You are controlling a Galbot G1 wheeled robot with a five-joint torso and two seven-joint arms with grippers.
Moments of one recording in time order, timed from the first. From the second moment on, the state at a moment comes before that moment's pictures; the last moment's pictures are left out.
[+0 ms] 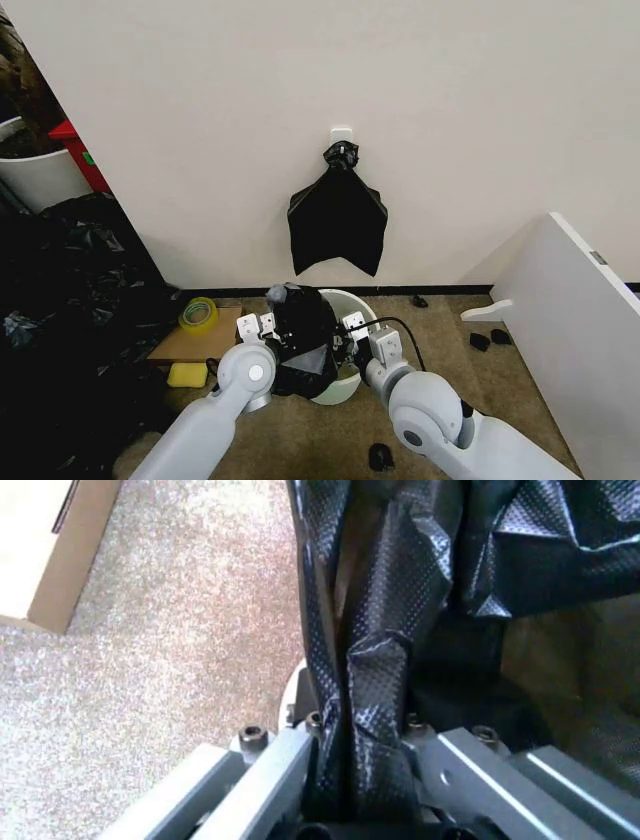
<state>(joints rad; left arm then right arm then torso) 1.01 -1.18 0.00 -1.83 -1.25 0.52 -0.86 -1.00 0.99 -0.22 2.13 0.71 -0.61 0.50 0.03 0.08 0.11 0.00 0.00</state>
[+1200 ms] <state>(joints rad) 1.16 -1.02 -0.13 -2.00 -1.24 0.42 -0.80 -1.11 0.87 -0.07 2.20 0.71 -0.59 0.56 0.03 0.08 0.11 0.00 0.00</state>
